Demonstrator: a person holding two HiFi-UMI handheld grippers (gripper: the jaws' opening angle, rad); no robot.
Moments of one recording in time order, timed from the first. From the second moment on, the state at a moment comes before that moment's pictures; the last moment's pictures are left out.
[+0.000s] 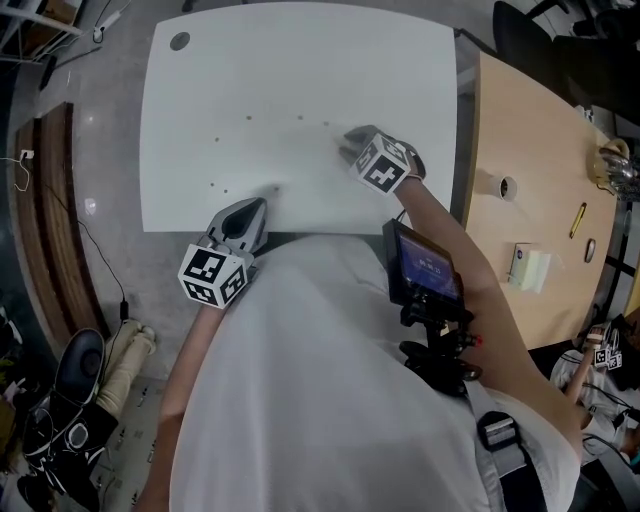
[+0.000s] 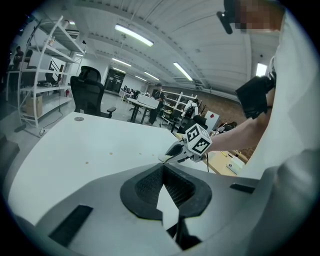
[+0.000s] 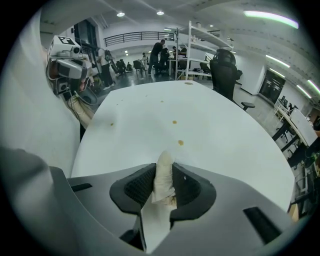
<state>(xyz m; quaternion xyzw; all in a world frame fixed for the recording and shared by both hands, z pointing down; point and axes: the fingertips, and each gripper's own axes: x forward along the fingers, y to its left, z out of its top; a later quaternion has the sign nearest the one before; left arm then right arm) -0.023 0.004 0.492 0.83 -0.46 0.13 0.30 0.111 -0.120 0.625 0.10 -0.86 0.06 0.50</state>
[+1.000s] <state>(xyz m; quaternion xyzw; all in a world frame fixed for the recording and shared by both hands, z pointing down) -0.014 -0.006 0.476 0.84 -0.45 0.14 0.27 0.116 -0.072 0.562 0.09 -0.92 0.21 0.33</state>
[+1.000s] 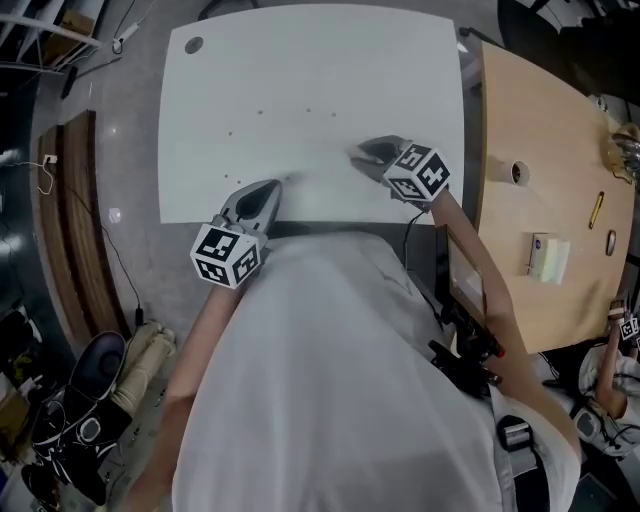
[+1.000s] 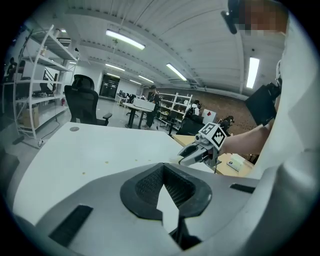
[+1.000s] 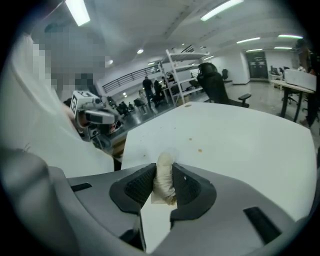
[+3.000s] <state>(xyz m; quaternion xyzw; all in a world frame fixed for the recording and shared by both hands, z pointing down) -0.161 0.056 0.501 0.85 -0.41 0.13 0.29 -0.012 0.006 0.623 0.23 -0.85 0.12 0.47</state>
